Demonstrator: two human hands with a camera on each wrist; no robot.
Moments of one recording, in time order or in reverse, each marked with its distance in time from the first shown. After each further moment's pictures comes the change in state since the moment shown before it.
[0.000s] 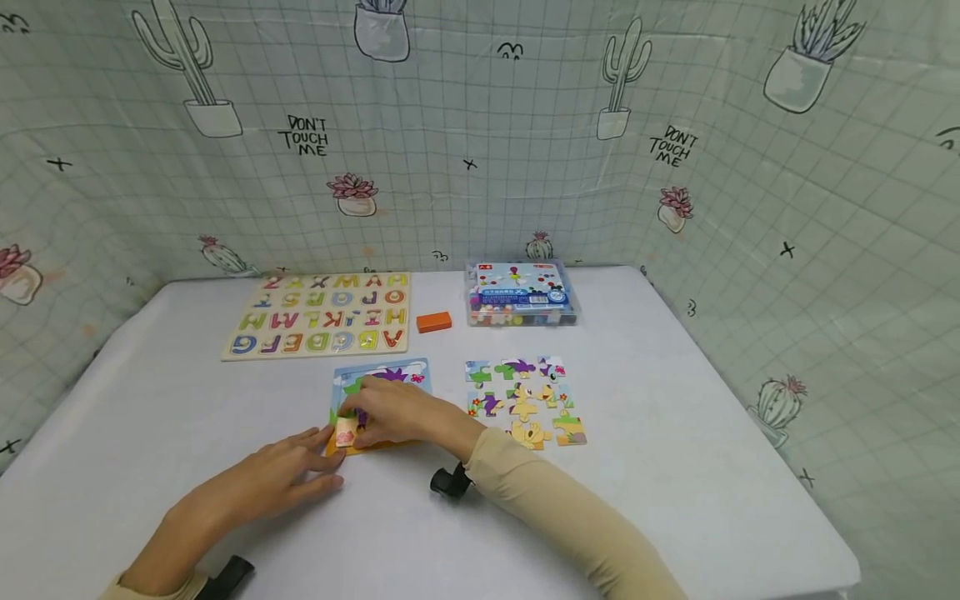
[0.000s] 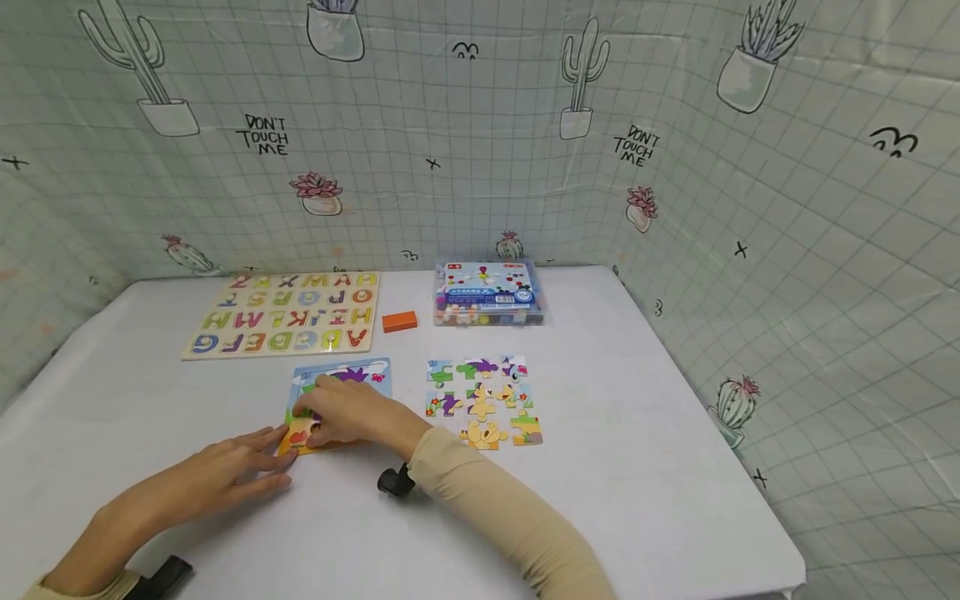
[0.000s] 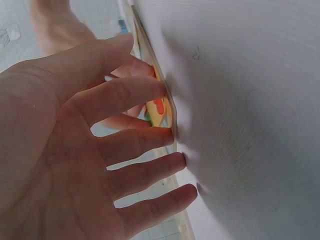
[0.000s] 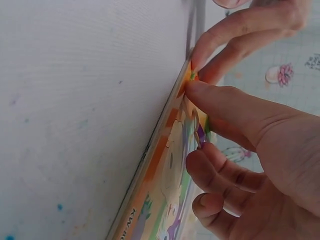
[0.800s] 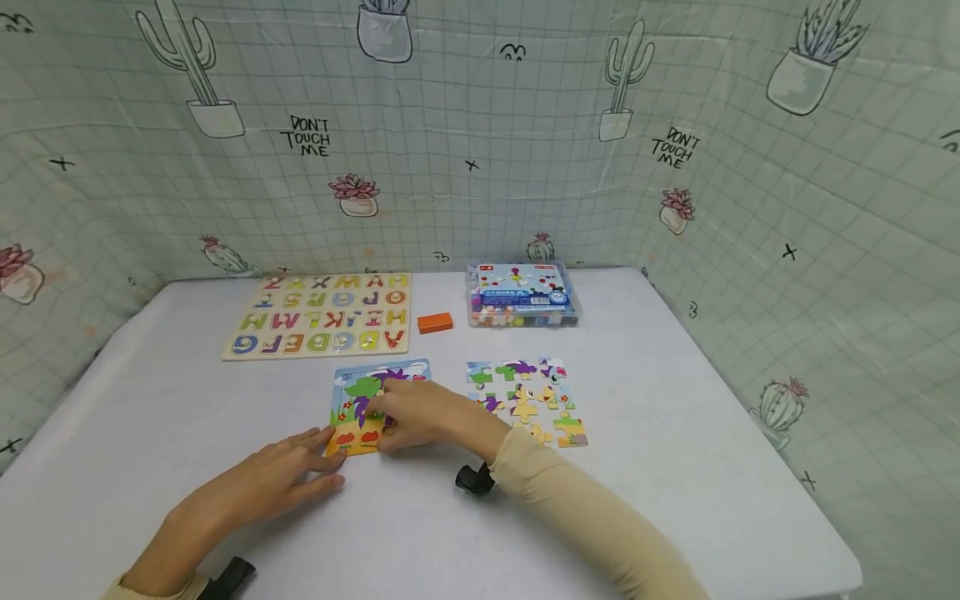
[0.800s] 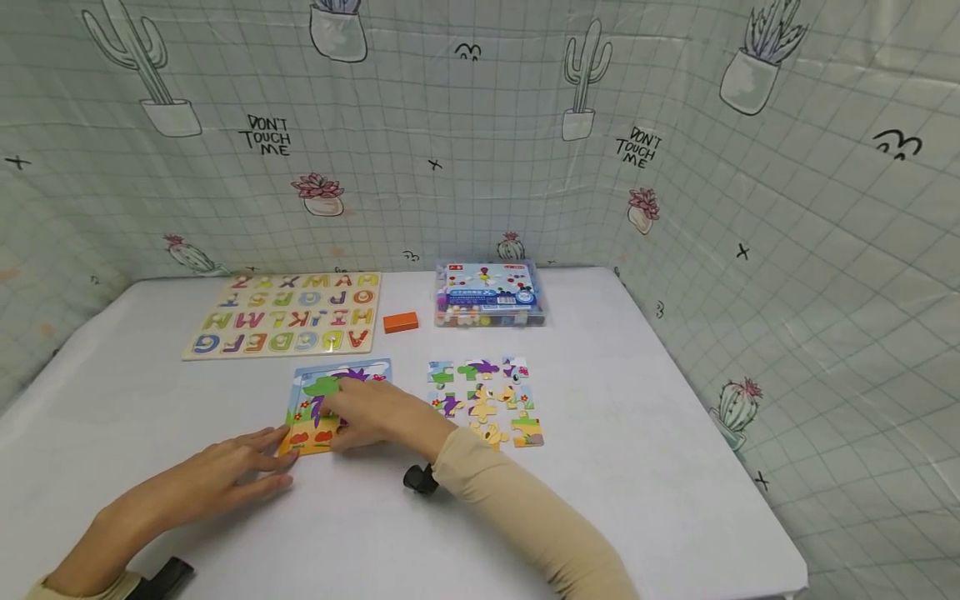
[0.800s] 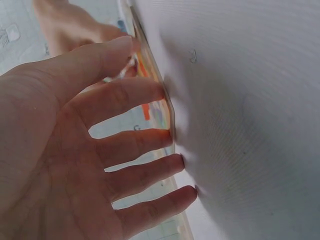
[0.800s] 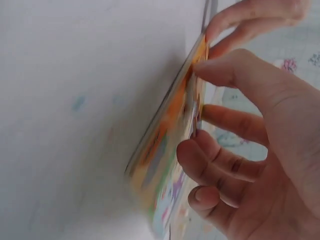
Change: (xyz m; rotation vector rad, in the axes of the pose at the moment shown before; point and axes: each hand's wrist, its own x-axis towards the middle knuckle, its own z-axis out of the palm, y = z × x) left_hand 0.003 0.000 0.003 0.024 0.008 -0.037; right_hand -0.020 0.016 -0.002 -0.080 -0.045 0.042
